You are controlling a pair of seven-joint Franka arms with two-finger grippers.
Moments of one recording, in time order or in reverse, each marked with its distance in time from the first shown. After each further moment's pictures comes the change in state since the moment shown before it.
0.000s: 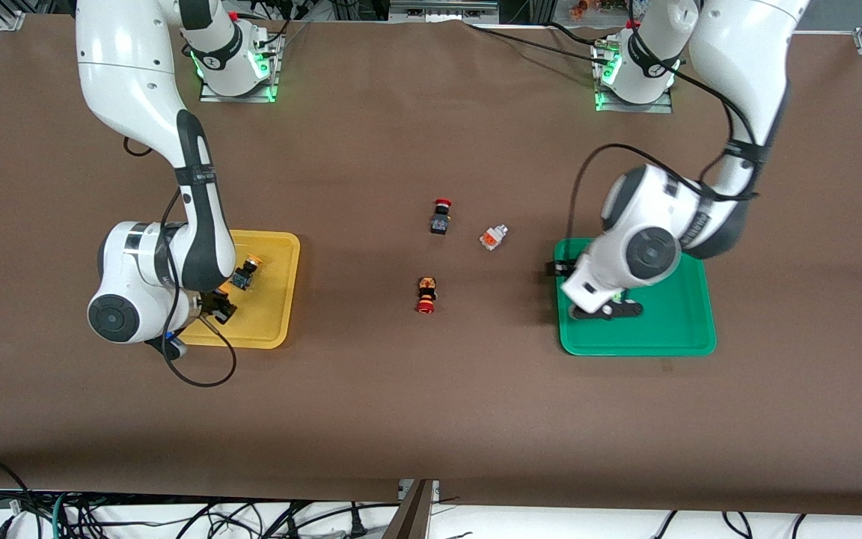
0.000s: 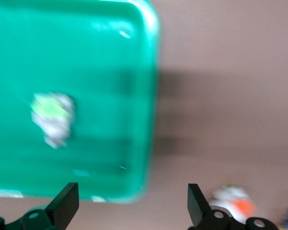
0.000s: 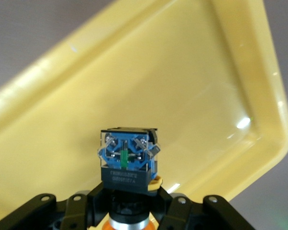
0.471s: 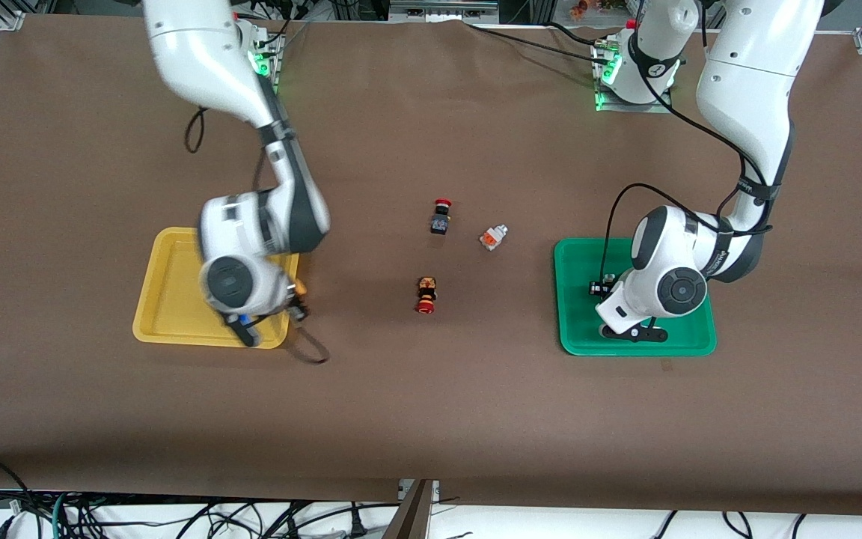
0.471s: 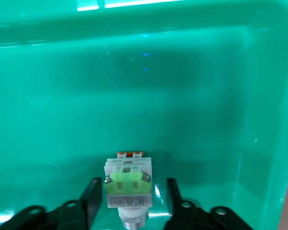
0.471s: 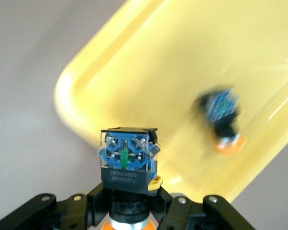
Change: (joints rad) left arm 0.018 0.130 0.203 -0.017 0.008 0.113 0.429; right arm 0.162 -0.013 -0.002 0.069 0.052 0.062 0.353
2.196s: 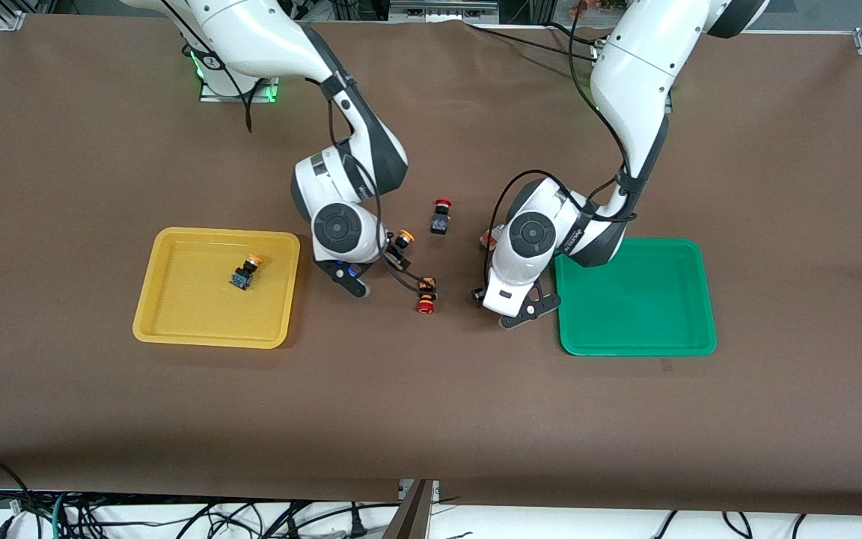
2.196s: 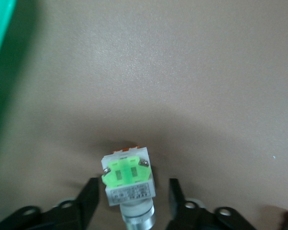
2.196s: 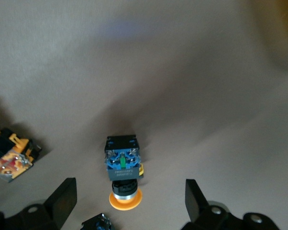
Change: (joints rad) left arm -0.330 0.122 -0.012 0.127 -0.001 0.297 -0.838; right arm 0.138 -0.054 0.286 -0.088 0.032 0.143 0.143
